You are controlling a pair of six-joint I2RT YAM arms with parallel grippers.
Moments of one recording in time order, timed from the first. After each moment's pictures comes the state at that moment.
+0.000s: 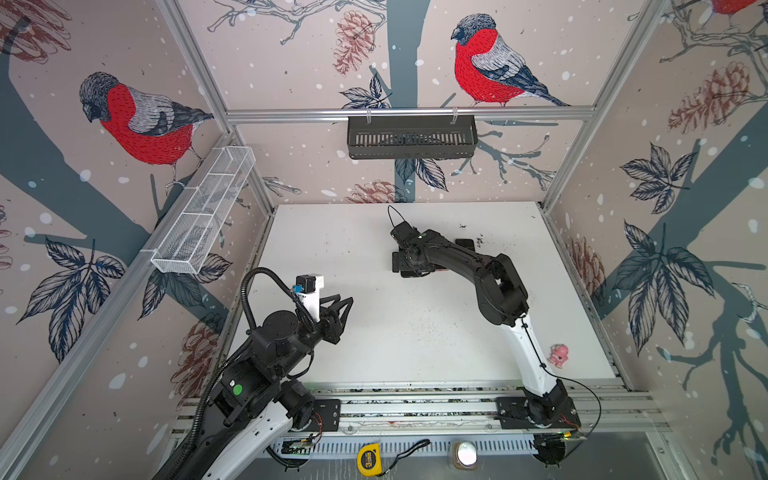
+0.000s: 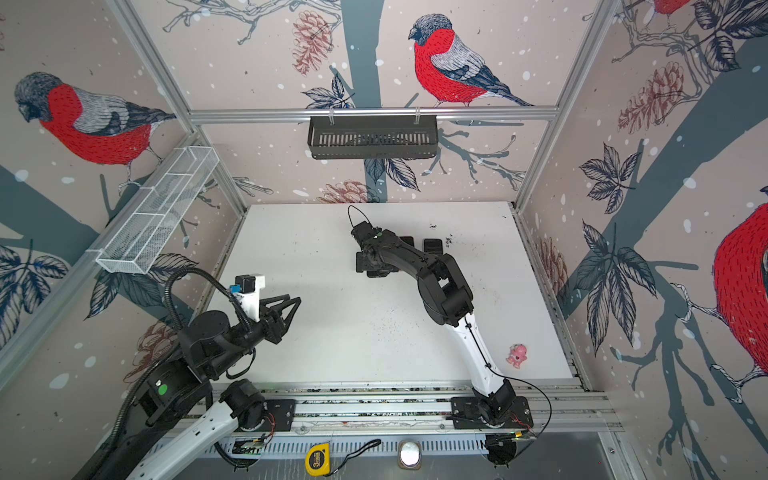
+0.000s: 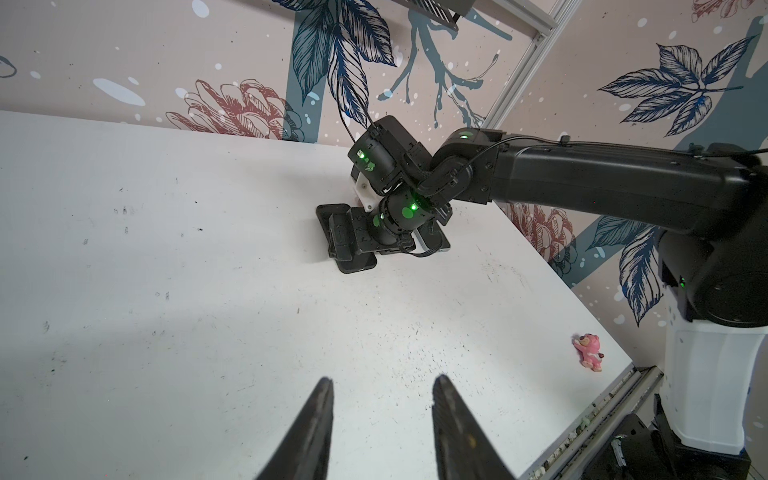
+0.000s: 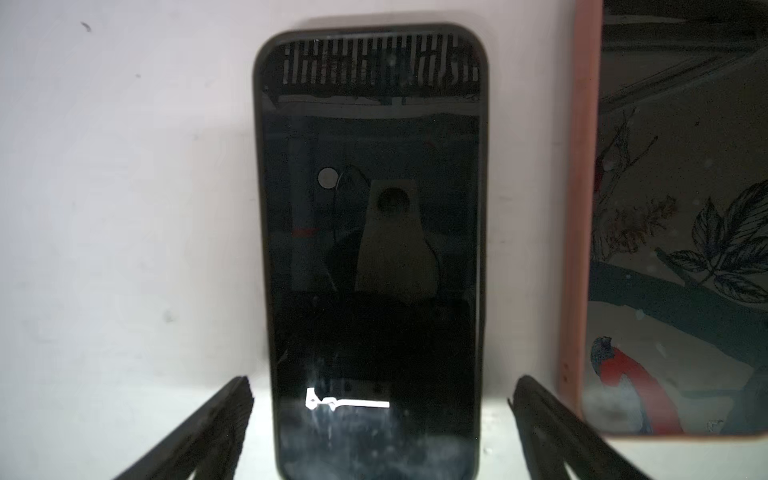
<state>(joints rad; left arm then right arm) -0.66 0.39 0.69 -0.57 -0.06 -0.41 0.71 2.34 1.96 -0.81 0.17 0.61</state>
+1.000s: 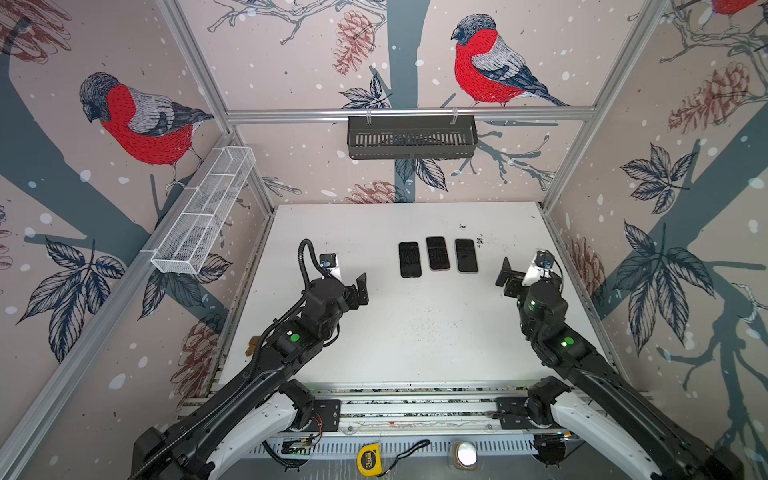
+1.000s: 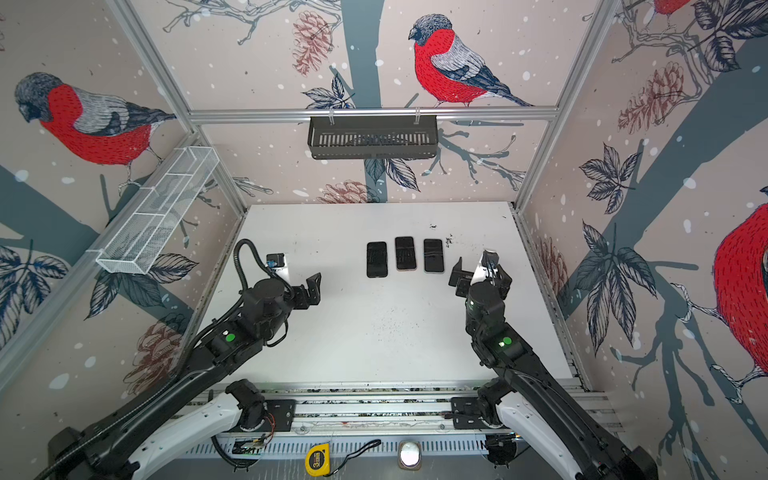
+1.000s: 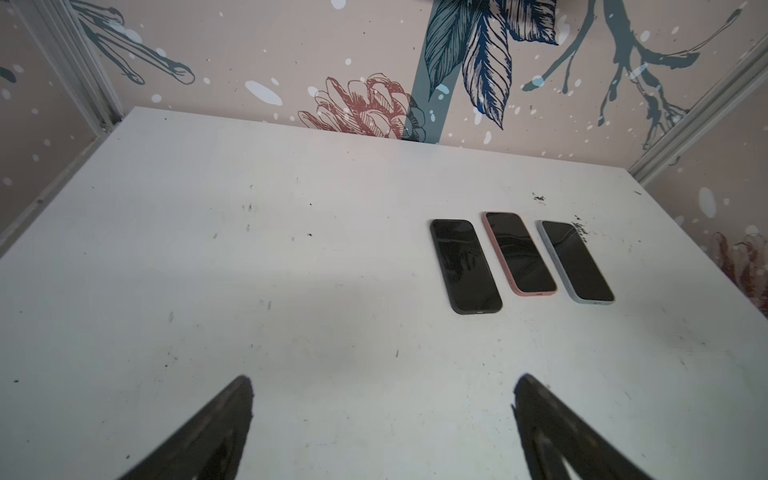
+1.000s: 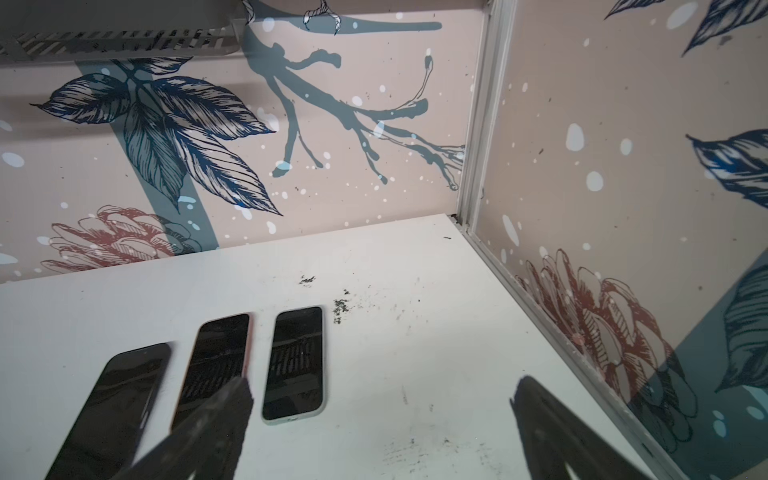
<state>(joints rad) -0.64 0.85 0.64 -0.23 -0.42 -0.38 0.48 0.67 0.43 0.10 0.64 0.11</state>
